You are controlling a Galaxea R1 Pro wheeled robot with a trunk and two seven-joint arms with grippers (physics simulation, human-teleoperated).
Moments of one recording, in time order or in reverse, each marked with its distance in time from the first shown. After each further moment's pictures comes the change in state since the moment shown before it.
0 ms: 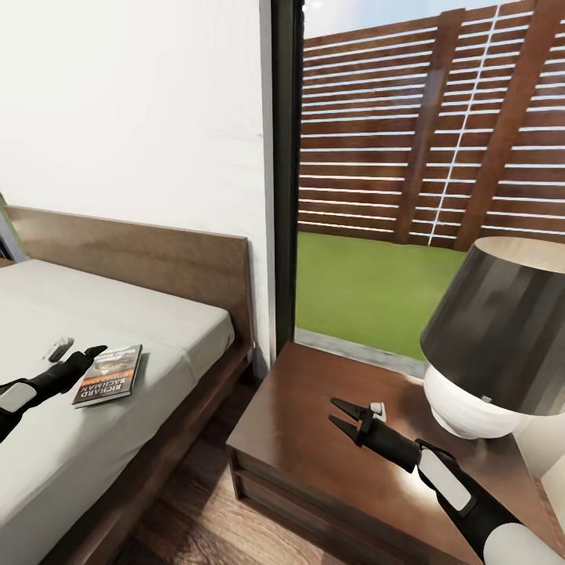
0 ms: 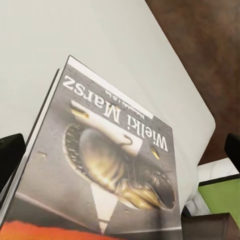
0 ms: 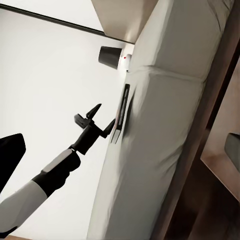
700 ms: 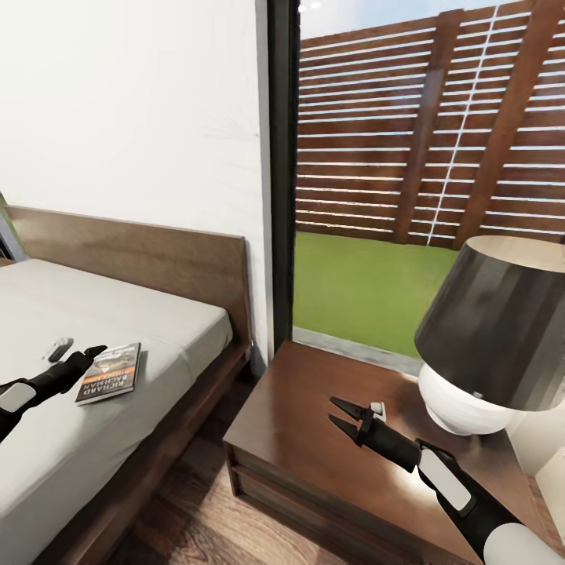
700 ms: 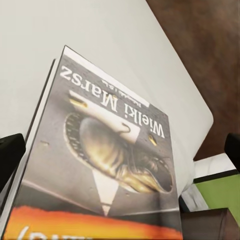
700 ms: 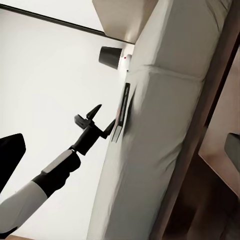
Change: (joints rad) left arm 0.000 0.001 0.000 0.000 0.000 0.000 0.000; right arm 0.000 0.000 -0.003 0.000 0.000 0.000 0.000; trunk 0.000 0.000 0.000
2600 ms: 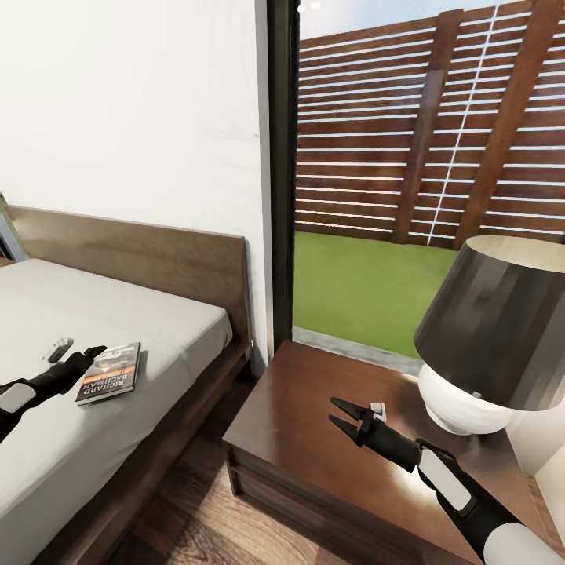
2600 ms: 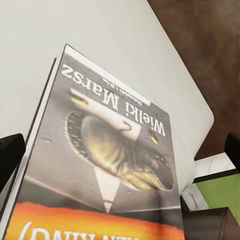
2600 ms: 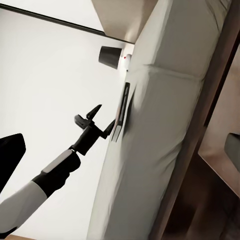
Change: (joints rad) left arm 0.001 0.000 0.000 0.001 0.000 0.000 0.000; right arm 0.000 0.000 0.001 0.000 0.001 0.000 -0.001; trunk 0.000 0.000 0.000
